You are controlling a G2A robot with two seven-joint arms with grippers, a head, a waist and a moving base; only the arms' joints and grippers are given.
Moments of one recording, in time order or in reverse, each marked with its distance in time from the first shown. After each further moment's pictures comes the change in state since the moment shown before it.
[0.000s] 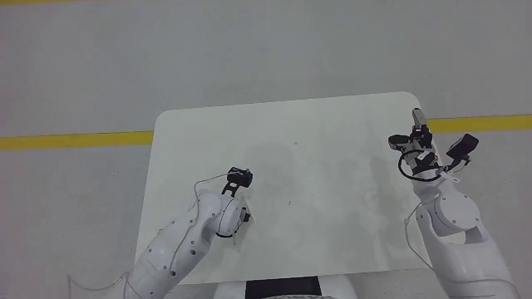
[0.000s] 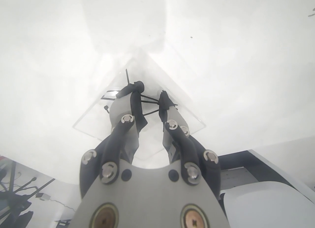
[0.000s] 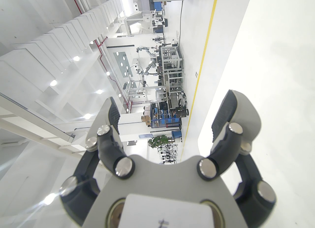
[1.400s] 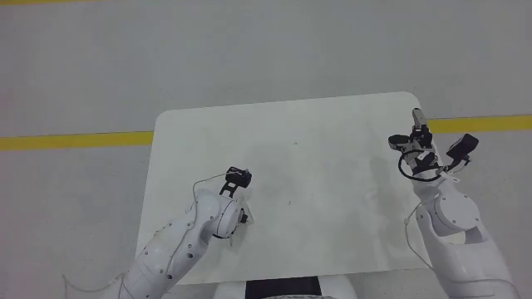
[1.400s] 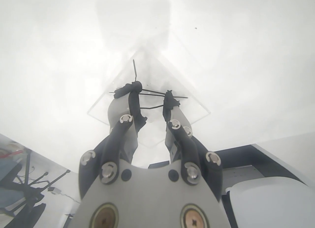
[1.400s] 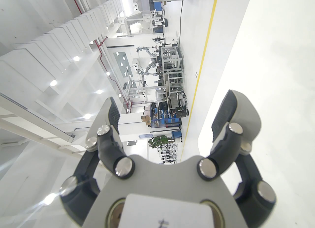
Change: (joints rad) left arm 0.001 0.026 0.006 -0.056 0.037 -0.006 -0.055; right arm 0.000 0.000 0.000 0.000 0.000 0.000 0.000
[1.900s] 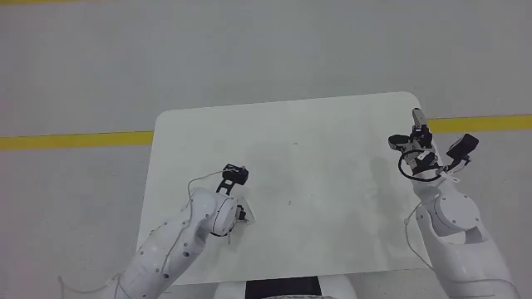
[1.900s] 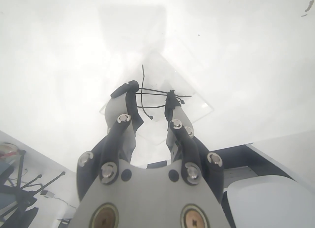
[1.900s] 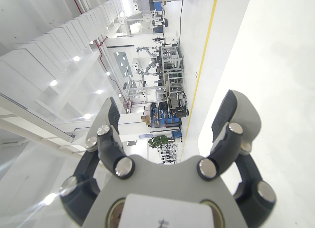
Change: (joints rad) left arm 0.004 0.007 -0.026 -0.016 -0.013 0.006 0.002; right arm 0.000 0.000 0.000 0.000 0.000 0.000 0.000
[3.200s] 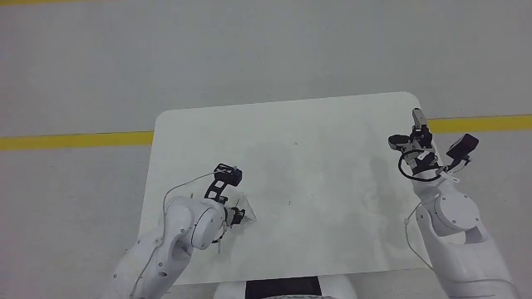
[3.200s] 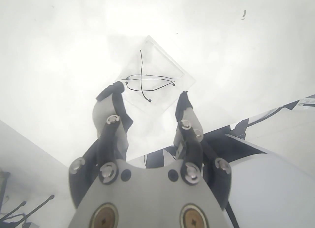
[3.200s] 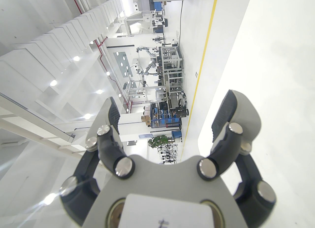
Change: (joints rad) left arm 0.149 0.049 -0.150 -0.221 -0.031 -0.068 0.017; right arm 0.000 0.000 0.000 0.000 0.000 0.000 0.000
